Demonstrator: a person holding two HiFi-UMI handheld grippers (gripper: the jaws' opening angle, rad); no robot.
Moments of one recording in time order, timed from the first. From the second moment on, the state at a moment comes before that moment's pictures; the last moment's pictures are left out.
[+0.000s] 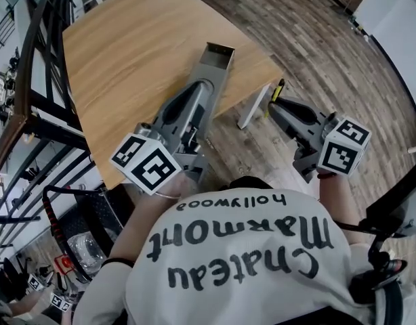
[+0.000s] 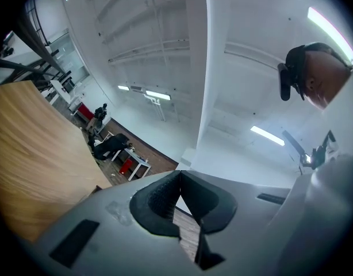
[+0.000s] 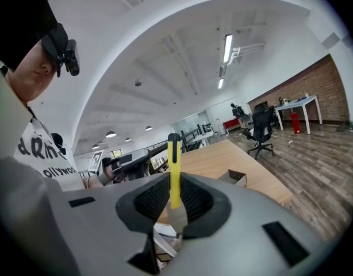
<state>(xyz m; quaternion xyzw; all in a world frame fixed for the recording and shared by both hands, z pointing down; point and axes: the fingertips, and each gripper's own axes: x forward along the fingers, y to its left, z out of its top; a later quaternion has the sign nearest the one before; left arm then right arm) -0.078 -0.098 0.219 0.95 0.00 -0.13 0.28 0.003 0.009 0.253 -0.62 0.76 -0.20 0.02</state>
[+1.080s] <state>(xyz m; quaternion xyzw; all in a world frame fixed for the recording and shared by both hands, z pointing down) 0.003 -0.157 0.224 0.94 -0.11 -0.15 0.29 0.108 -0.068 0.250 -0.54 0.82 -0.20 0.00</state>
